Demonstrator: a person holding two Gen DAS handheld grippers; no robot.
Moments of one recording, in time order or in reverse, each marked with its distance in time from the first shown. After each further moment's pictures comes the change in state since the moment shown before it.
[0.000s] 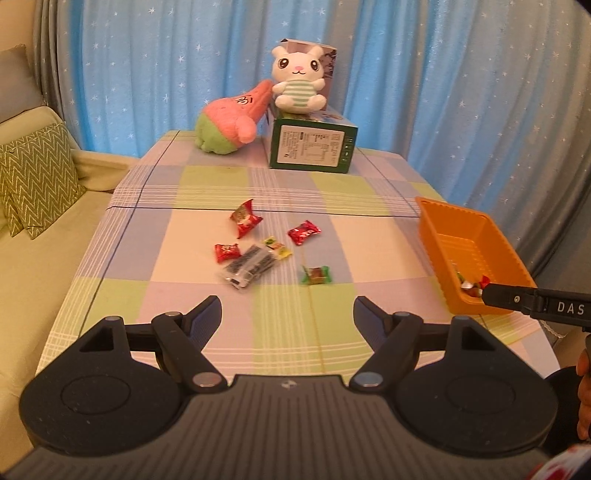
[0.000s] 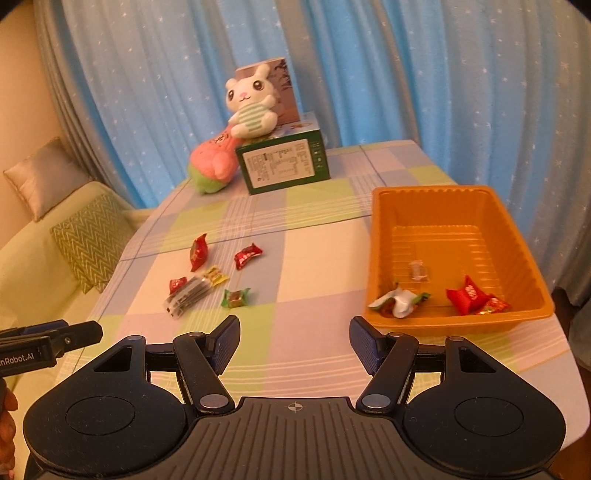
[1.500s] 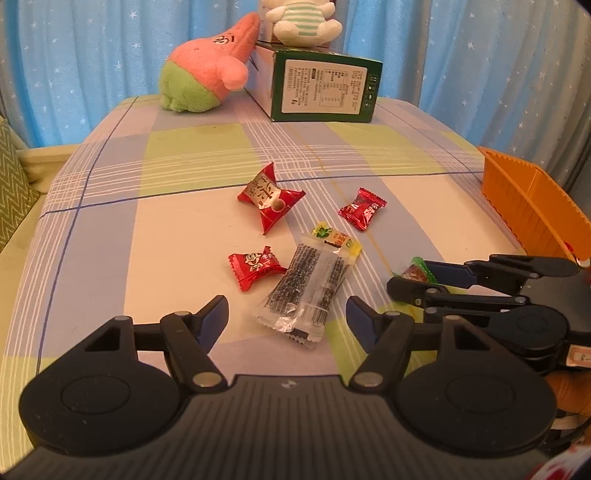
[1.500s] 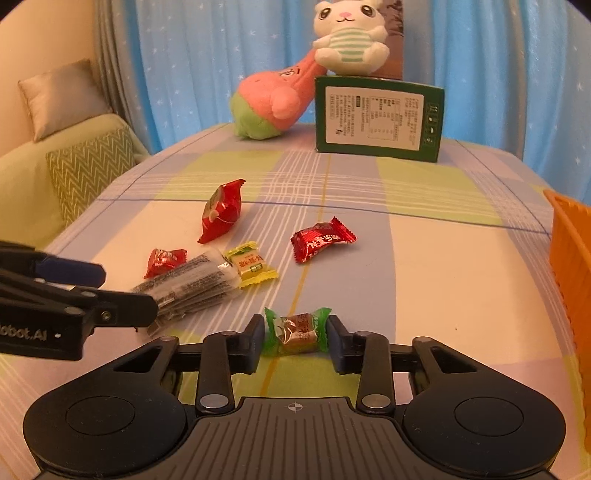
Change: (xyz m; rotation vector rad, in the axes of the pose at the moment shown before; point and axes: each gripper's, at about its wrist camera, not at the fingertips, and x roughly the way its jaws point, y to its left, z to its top) left arm 0.192 0.072 0.018 0.142 0.111 -0.093; right arm 0.242 0.078 -0.020 -0.250 0.015 0.013
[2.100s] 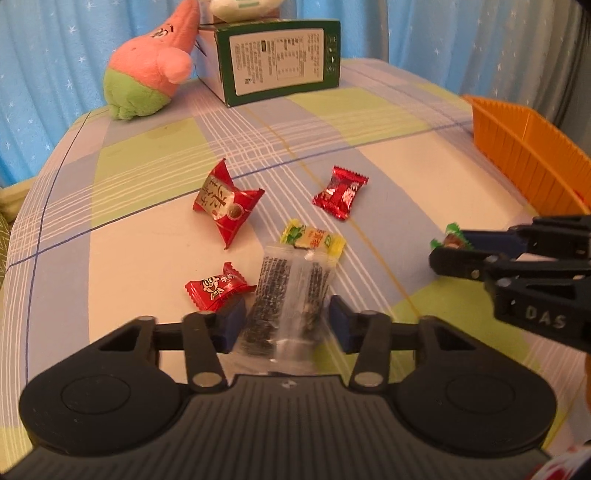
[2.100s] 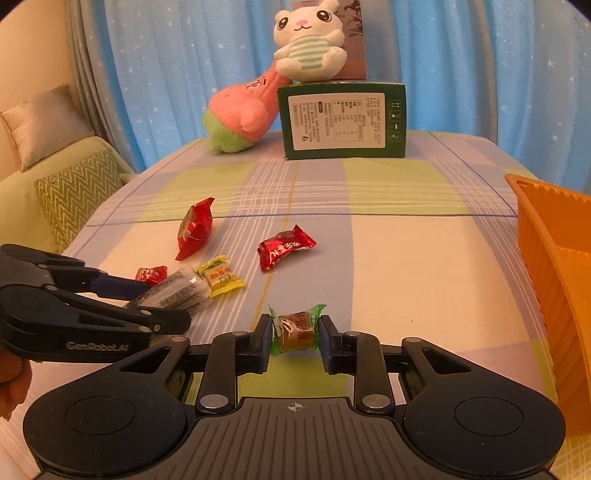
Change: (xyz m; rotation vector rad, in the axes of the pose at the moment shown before) left arm 0.043 -0.023 0.017 0.178 0.089 -0.009; right arm -0.023 -0.028 0.006 0.102 -0.006 -0.010
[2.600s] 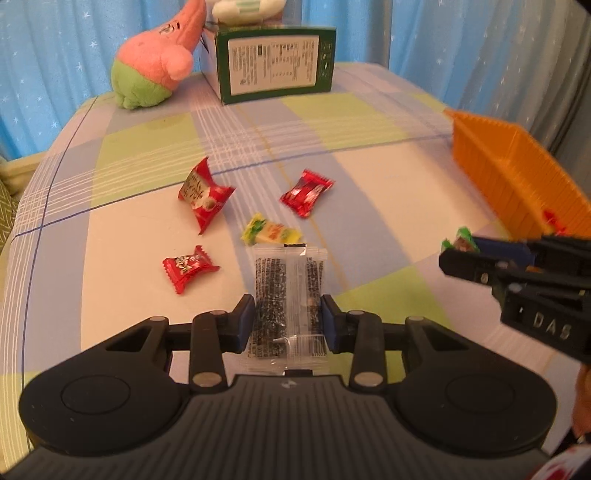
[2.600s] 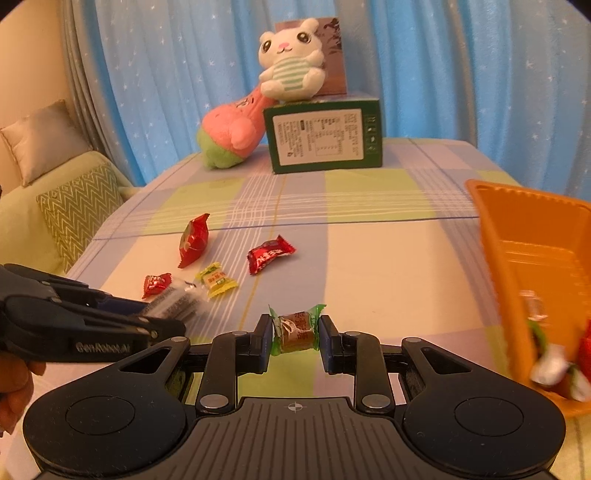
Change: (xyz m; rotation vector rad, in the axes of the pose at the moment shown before) left arm -0.045 -0.032 0.004 -0.100 0.016 -0.015; right arm -0.057 -0.014 -0.002 0.034 -0.025 -0.009
